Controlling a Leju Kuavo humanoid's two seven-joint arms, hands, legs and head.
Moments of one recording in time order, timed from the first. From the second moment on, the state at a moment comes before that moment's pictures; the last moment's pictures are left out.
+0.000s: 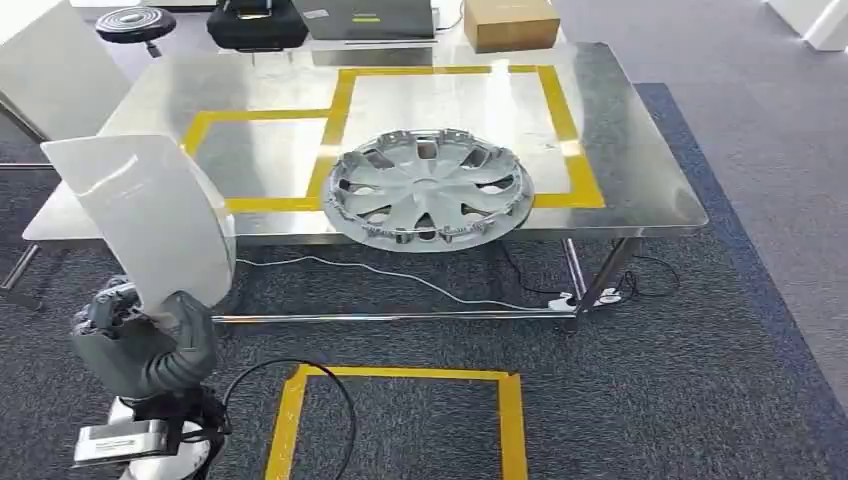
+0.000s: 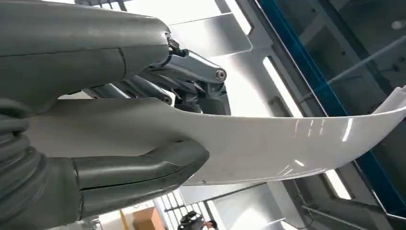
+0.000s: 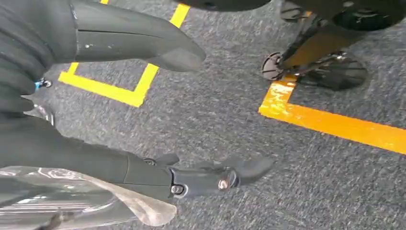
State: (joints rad) left arm 0.08 -0.15 -0.22 -1.81 -0.48 0.70 -0.65; right arm -0.08 0.15 -1.09 -0.20 1.32 0.02 -0.15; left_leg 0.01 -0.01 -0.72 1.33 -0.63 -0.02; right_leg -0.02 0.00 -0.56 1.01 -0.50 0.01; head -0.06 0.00
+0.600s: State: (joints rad) left arm 0.09 -0.14 -0.22 -1.81 -0.46 0.70 -0.65; right arm -0.08 0.15 -1.09 -0.20 1.32 0.03 -0.16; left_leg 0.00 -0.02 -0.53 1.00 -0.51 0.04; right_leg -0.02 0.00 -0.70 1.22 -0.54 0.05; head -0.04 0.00
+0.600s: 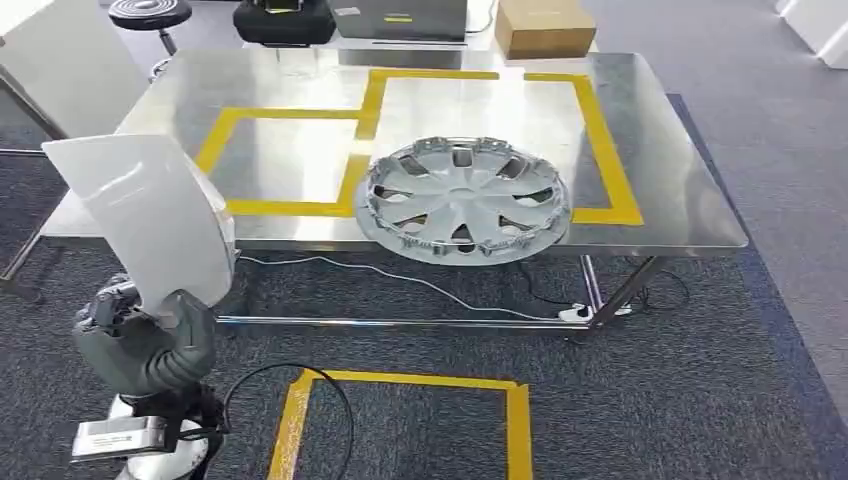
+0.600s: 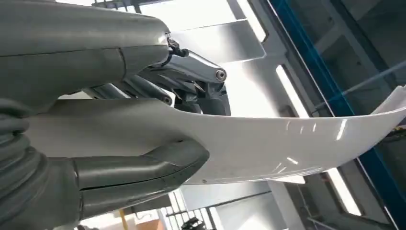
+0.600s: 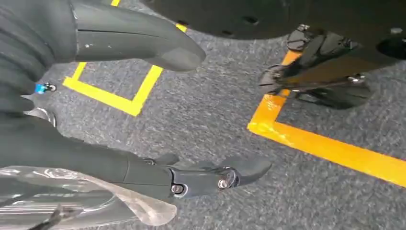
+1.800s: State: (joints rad) left arm 0.08 -0.12 -0.25 -1.80 -0.52 0.68 -0.60; right arm -0.08 0.16 -1.08 -0.20 1.33 0.03 -0.15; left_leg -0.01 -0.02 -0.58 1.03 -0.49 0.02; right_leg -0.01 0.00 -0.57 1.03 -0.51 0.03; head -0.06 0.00
